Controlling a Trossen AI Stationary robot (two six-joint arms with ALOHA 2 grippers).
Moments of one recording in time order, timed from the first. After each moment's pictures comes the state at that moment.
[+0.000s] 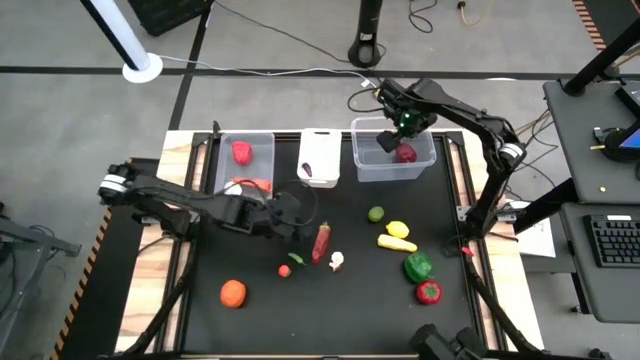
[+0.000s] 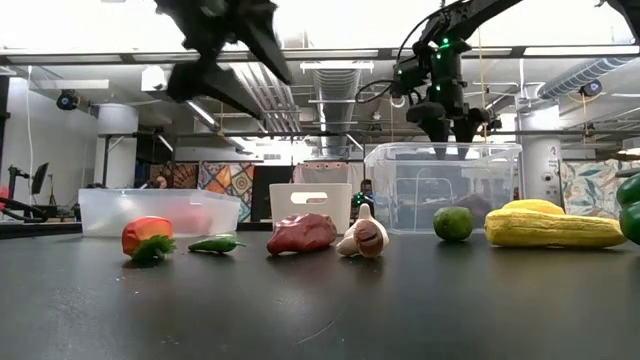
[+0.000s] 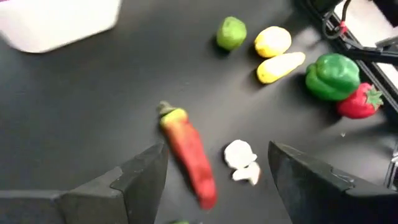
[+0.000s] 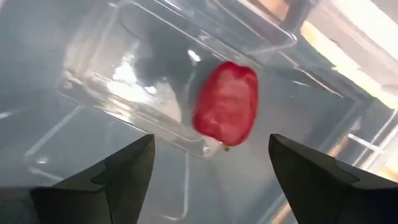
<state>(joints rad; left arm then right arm) -0.20 1.47 1.07 -0.44 -0.35 -1.01 -0.79 1.79 1.64 -1.33 0.10 0.20</state>
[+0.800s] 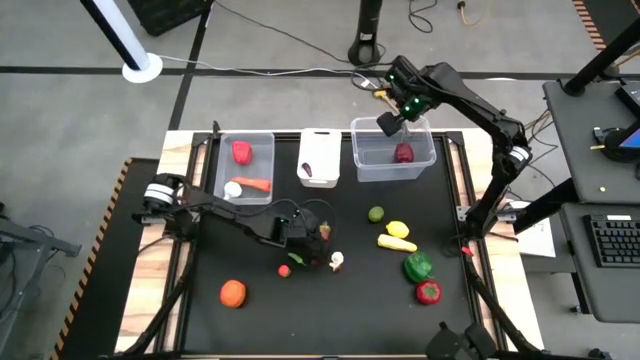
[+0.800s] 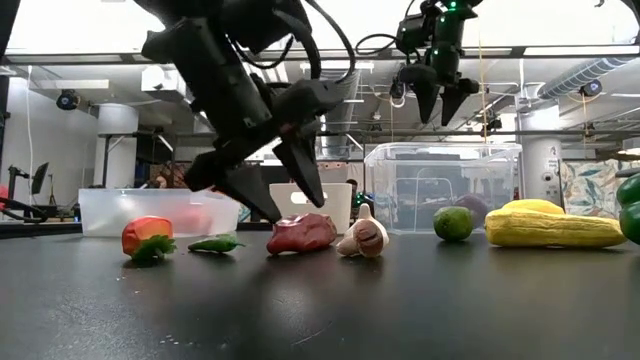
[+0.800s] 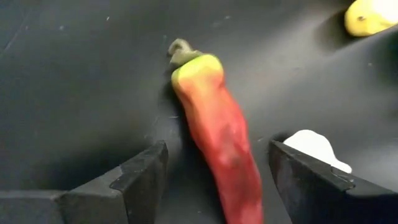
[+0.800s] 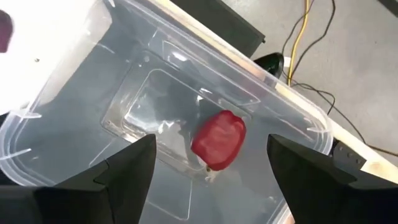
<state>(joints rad) -0.19 1.82 1.07 -0.27 -0.29 -1.13 -0.79 1.74 1.84 -1.36 0.10 0.14</state>
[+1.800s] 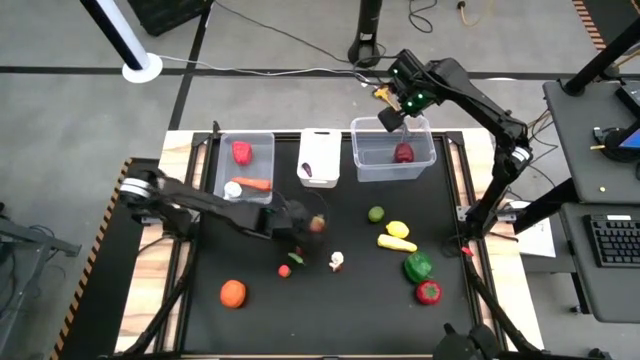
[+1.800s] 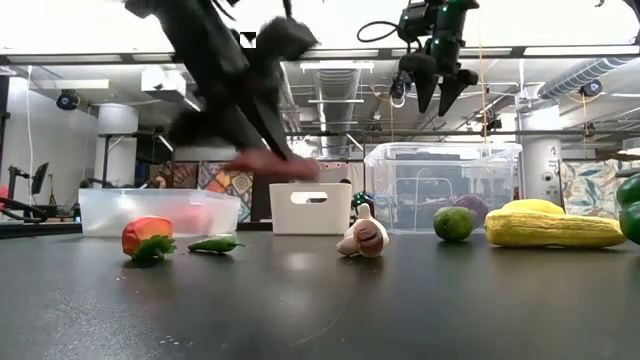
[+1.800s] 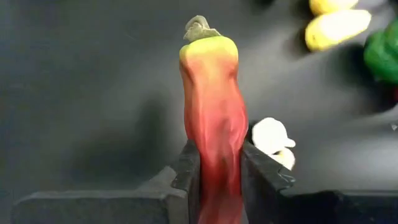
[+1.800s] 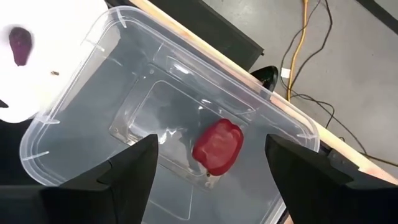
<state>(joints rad) -0.17 1.62 1.07 -0.44 -0.25 -1.14 -0.79 1.73 1.91 -1.38 0.09 0.14</state>
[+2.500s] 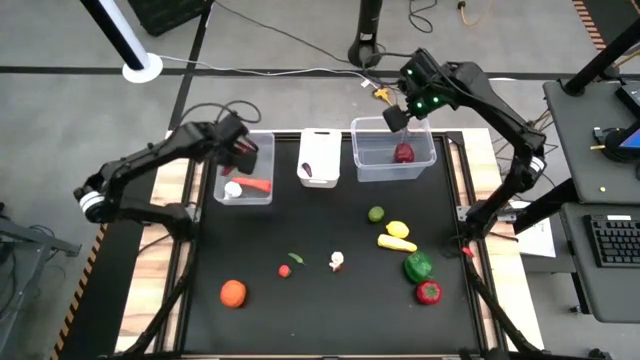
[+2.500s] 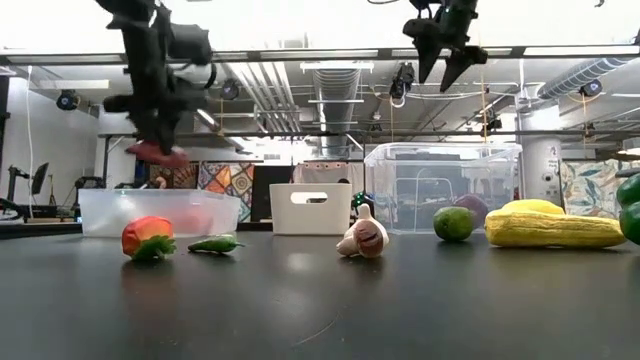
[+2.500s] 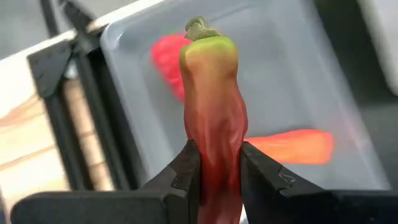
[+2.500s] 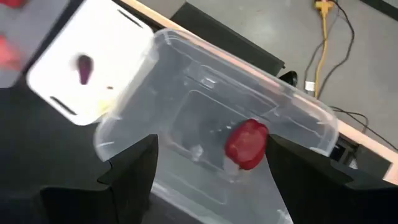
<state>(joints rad) 0.71 1.23 1.02 -1.04 -0.28 -0.46 -0.73 1.61 1.91 -1.38 0.04 0.26</state>
